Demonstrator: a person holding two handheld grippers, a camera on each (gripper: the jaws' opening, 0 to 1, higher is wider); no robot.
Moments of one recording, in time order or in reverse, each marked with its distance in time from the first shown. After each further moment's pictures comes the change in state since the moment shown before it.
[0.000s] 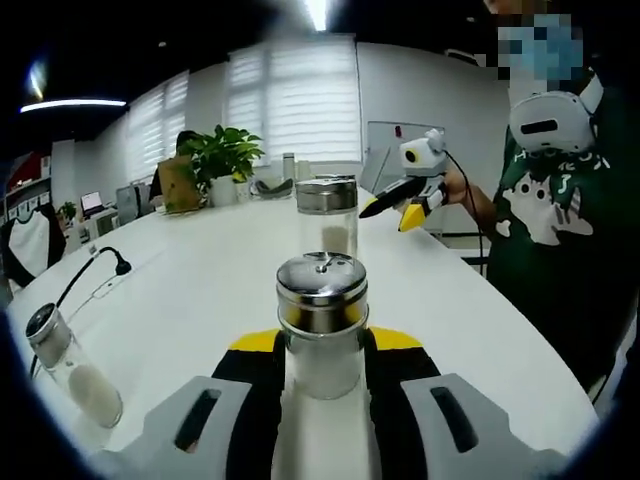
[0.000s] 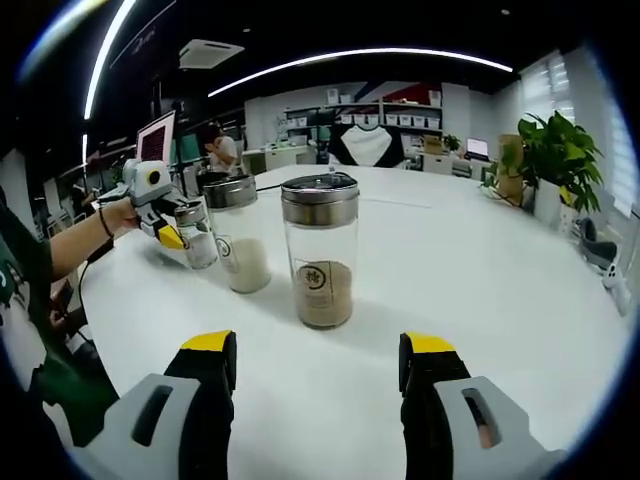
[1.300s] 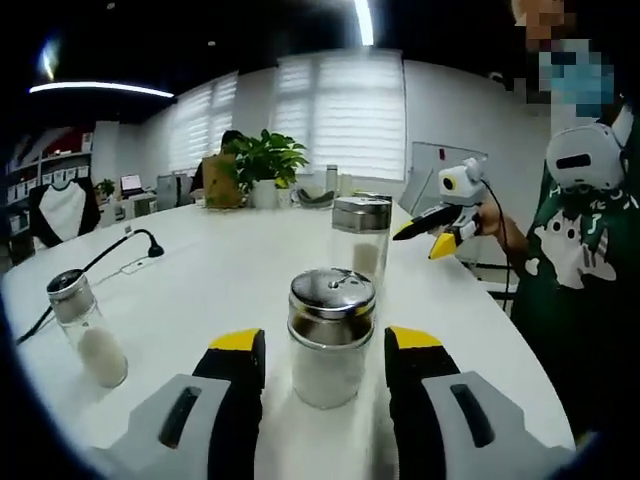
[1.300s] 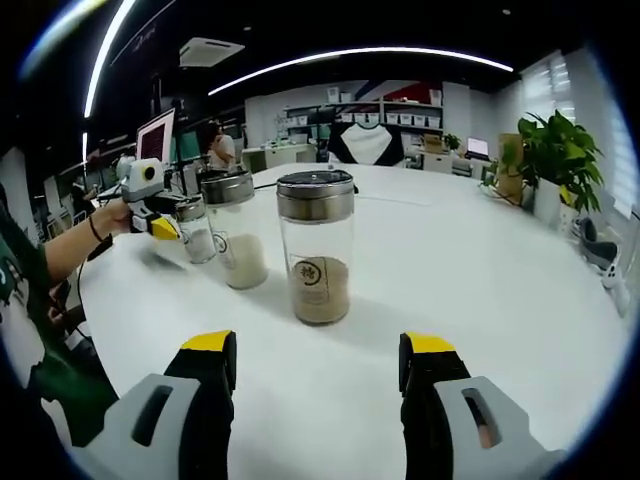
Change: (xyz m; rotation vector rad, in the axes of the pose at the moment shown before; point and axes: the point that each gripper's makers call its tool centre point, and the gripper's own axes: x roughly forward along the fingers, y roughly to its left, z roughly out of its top) left arm -0.006 0.011 0.008 -0.192 -0.079 0.251; right arm 0.000 -0.003 -0.004 -0.006 0.010 0.000
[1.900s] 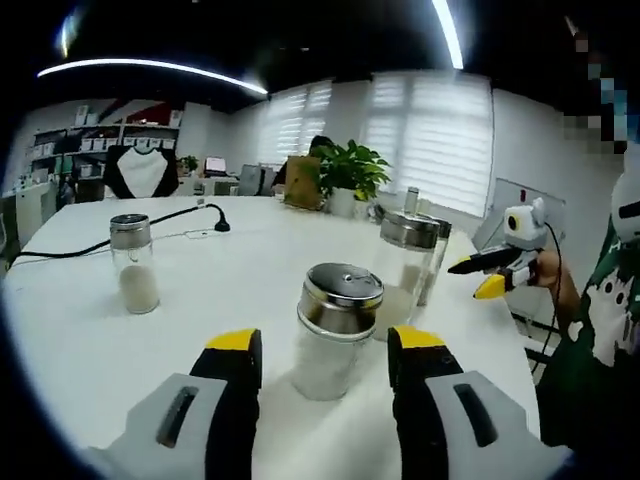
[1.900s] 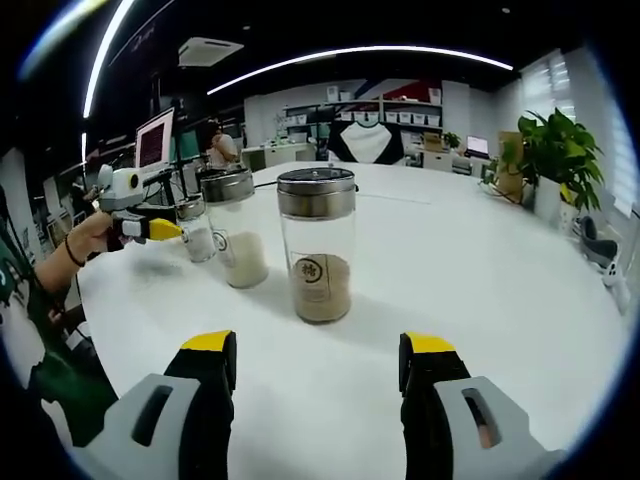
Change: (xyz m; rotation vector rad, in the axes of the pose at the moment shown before) left arm -0.013 0.004 -0.001 -0.193 -0.072 0.331; right arm 0.003 0.001 -0.002 0.004 0.008 0.001
